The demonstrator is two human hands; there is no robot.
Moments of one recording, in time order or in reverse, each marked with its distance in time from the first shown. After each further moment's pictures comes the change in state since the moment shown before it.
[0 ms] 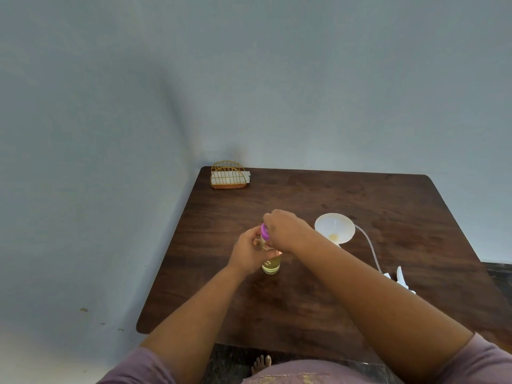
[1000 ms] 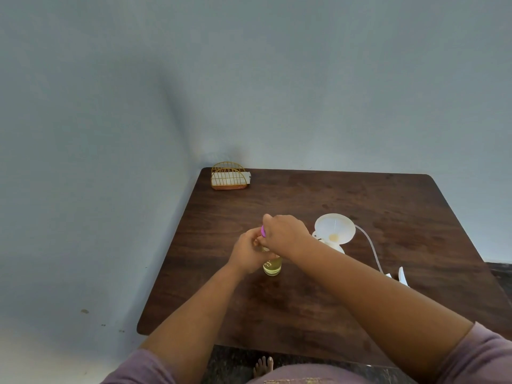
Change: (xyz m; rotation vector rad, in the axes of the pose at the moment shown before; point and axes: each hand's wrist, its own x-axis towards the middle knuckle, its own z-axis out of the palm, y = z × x) left_hand -0.004 0.012 -0.006 0.007 -0.042 0.017; right_hand 0.004 0.004 0.020 0.011 0.139 0.022
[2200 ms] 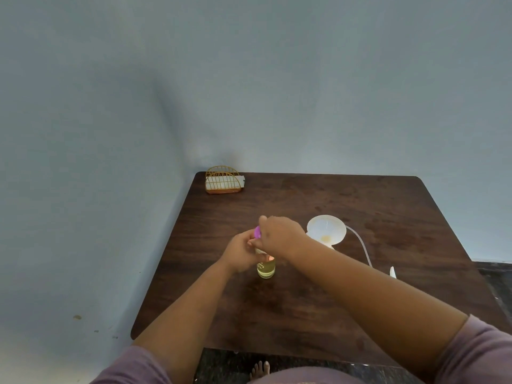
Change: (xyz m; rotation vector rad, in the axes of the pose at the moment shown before) left_hand 0.008 -0.004 -0.009 -0.019 -0.144 -0.060; right_hand -0.009 0.001 -0.010 0.031 -0.061 0.019
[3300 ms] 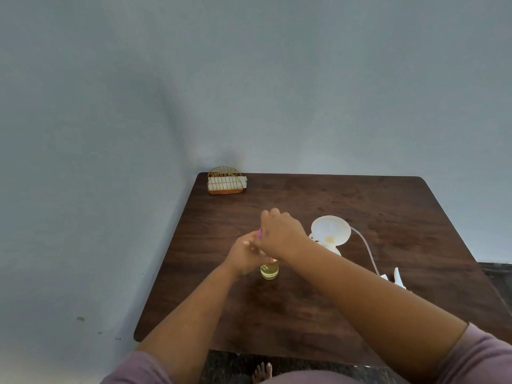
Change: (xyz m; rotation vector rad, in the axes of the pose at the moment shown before) left_hand -0.001 -0.002 0.004 0.008 0.040 0.025; right_hand -0.001 -0.012 -0.002 -0.025 0.104 0.065
